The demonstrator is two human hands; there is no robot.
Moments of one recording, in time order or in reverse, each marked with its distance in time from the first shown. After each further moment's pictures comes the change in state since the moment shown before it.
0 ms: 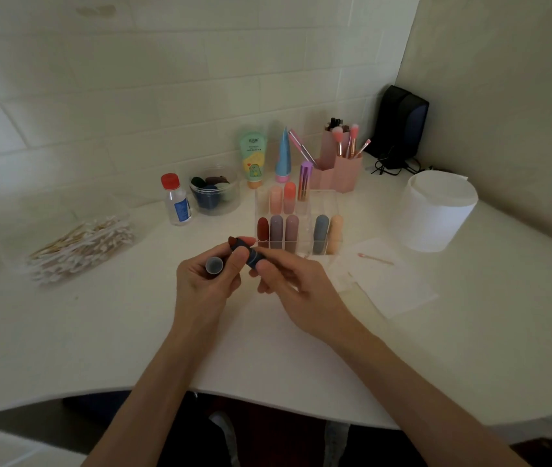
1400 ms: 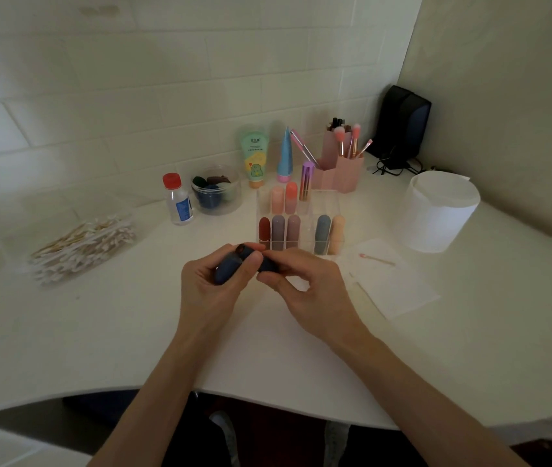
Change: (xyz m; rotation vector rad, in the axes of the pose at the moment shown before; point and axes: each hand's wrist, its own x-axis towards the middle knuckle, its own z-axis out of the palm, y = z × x) left_hand -0.007 0.007 0.007 0.093 -0.040 0.106; right_hand -0.003 0.006 -0.004 -0.108 0.155 -0.085
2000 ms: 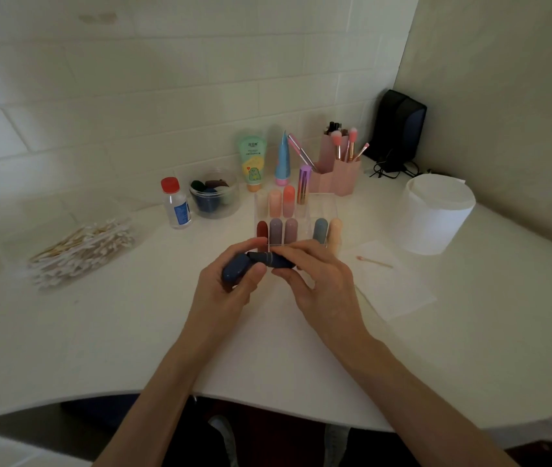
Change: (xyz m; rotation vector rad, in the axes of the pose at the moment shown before) left_hand 0.007 -0.017 0.001 0.132 -0.145 -0.052; right_hand 0.001 0.012 -0.005 -0.393 0.204 -0.157
